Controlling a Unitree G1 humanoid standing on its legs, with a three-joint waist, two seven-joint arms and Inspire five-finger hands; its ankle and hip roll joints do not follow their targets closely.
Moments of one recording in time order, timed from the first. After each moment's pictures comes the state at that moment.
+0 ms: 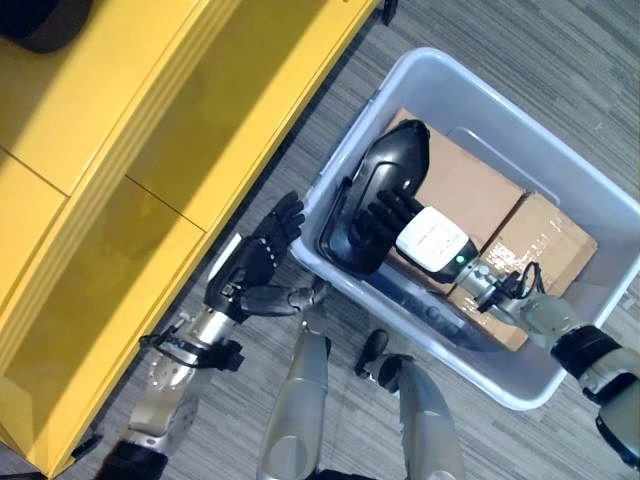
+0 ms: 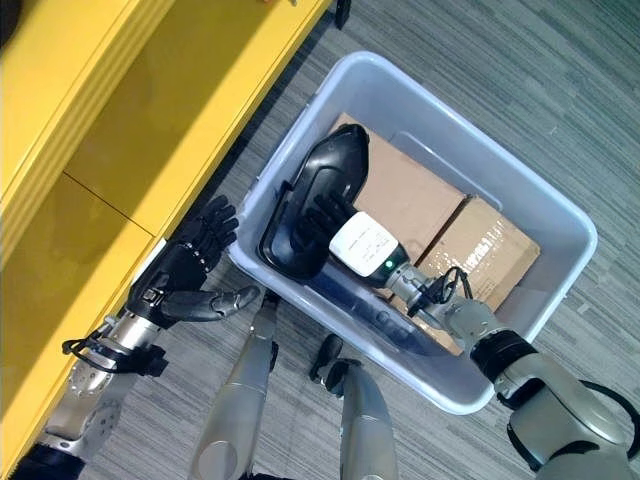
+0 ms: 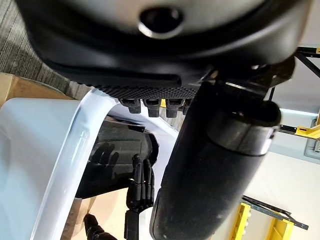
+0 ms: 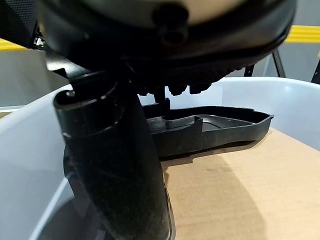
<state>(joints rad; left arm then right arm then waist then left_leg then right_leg) -0.04 0.62 -0.19 -0.03 -0.61 -0.38 -0.25 -0.75 -0.80 0.78 0.56 -1.12 -0.22 -0.64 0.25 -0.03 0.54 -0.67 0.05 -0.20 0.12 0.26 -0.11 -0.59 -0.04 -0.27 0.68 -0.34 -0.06</state>
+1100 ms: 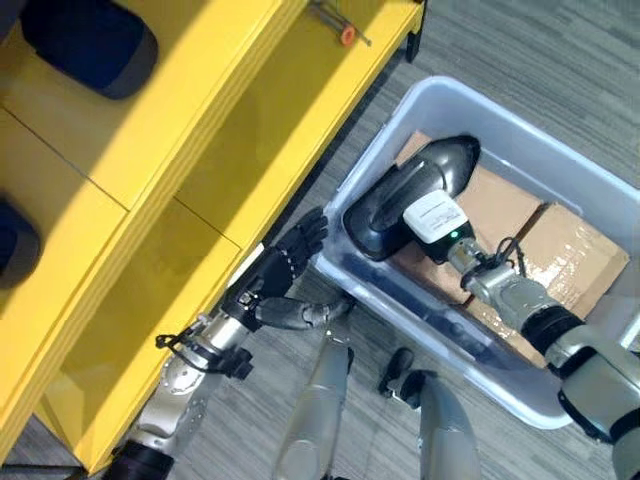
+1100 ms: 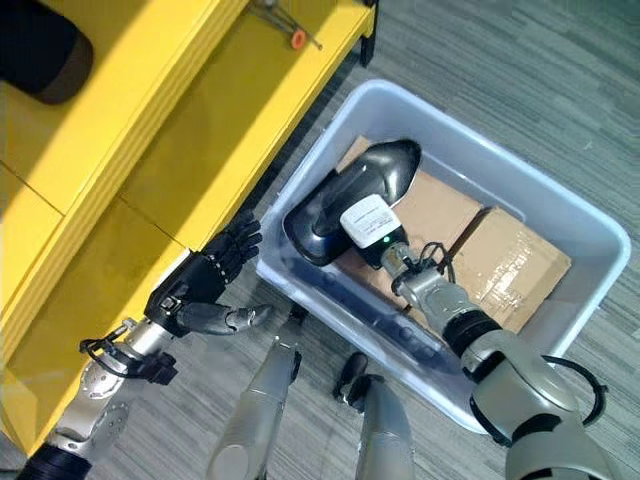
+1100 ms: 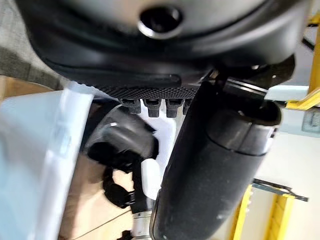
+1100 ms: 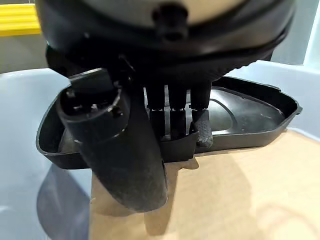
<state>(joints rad) -0.05 0.61 -0.25 -0.03 -0.62 -0.36 -0.32 -0.86 -0.66 0.84 0.71 -0.94 -0.06 -0.38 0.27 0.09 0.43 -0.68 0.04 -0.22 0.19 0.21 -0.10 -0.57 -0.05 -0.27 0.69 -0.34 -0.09</state>
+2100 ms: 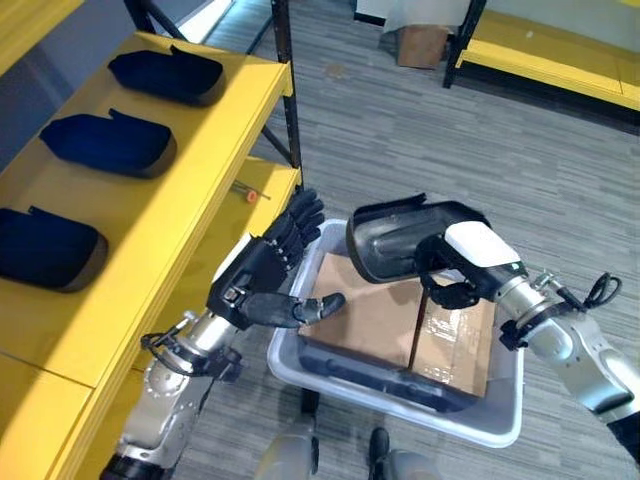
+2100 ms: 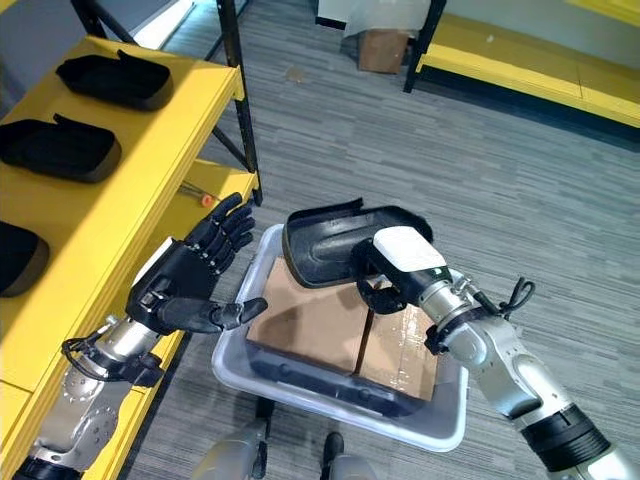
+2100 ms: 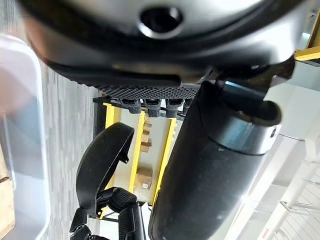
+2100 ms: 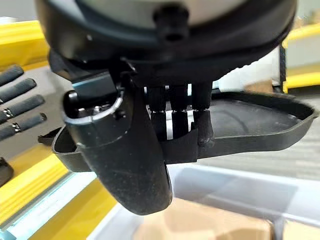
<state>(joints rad) 0.03 0.58 -0.13 -0.19 -0.65 -0.28 -0.38 -0.21 -0.91 0.30 -0.15 -0.39 -0.05 0.05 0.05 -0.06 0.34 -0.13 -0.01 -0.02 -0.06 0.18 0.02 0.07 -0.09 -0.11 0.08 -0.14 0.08</state>
